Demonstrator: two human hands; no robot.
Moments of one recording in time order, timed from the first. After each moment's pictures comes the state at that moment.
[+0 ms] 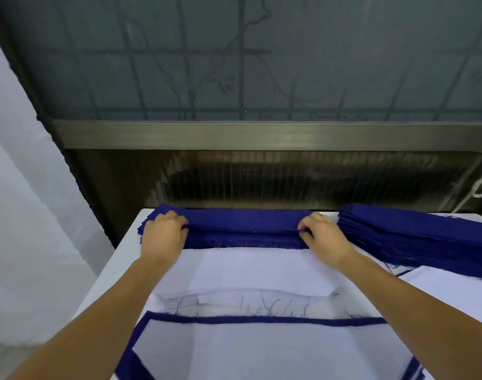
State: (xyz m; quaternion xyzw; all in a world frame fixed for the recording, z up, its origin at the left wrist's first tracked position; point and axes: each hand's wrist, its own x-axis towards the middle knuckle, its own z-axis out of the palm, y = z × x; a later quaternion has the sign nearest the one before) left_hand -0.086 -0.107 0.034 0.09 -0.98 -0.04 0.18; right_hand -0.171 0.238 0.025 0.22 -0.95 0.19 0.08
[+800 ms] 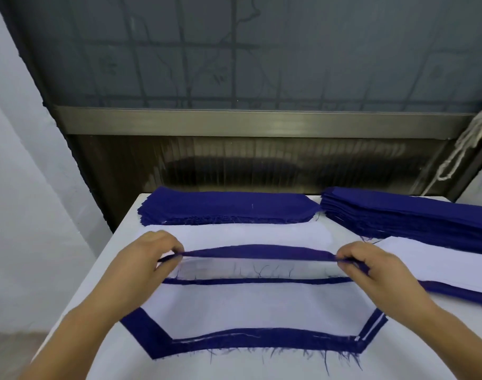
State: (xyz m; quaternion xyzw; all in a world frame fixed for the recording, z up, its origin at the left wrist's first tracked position) left_hand 0.075 -0.075 0.076 -0.04 -0.97 -0.17 0.15; right_hand 0.008 0.326 0.060 0.24 -0.92 0.28 0.13
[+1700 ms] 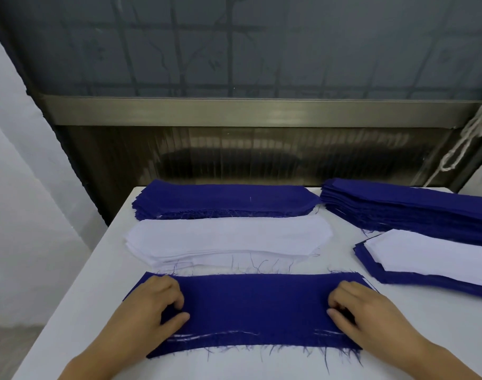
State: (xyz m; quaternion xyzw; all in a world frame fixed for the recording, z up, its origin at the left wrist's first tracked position) left_hand 0.108 -0.073 0.005 -0.12 -0.97 -0.21 0.05; right_hand 0.034 0.332 0.001 0.32 -0.93 0.13 0.09
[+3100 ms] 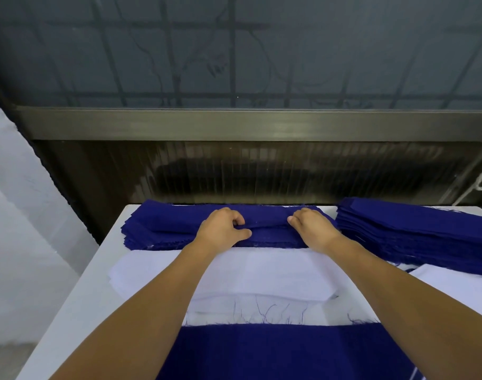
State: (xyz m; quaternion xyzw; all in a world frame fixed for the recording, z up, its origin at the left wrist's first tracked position) left_hand -0.148 -0.008 0.028 0.02 -0.96 -0.28 0.03; right_hand -0.201 0.222 0.023 0.20 -0.97 0.11 -0.01
